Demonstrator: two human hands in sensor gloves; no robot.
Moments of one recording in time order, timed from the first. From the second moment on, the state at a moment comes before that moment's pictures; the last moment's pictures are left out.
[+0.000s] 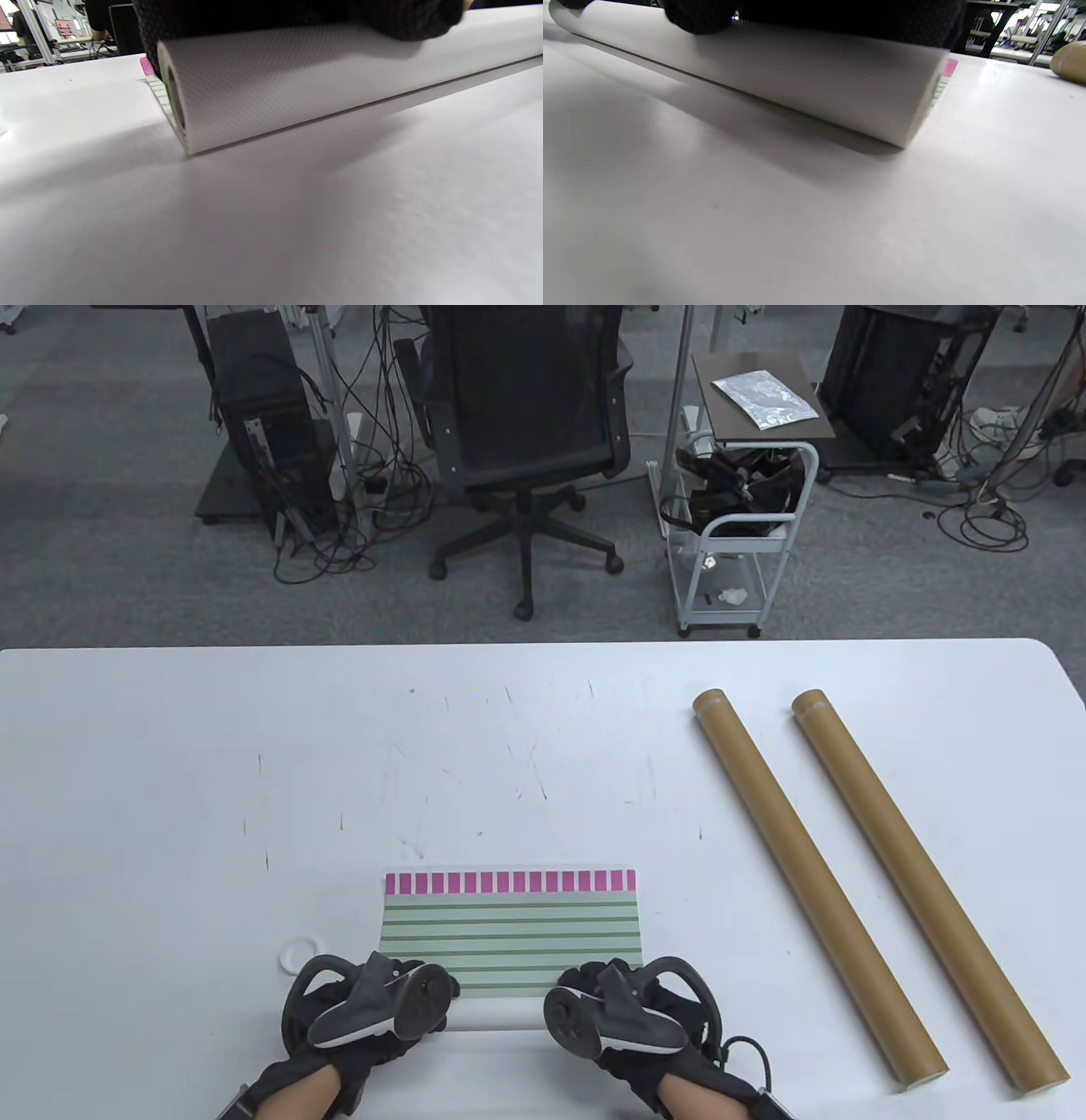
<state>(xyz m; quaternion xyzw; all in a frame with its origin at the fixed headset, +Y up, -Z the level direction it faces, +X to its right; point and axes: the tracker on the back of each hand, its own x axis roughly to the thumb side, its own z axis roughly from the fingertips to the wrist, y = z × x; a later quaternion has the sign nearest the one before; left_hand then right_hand) -0.183 -0.755 -0.262 -0.12 -0.21 -0.06 0.97 0.046 -0.759 -0.255 -0.28 -0.09 -0.96 0.06</state>
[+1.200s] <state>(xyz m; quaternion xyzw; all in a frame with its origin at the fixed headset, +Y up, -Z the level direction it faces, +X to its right) -0.171 -0.761 -0.257 -0.08 -0.21 -0.07 0.97 0.045 -0.753 -0.252 -0.29 -0.04 -0.96 0.04</state>
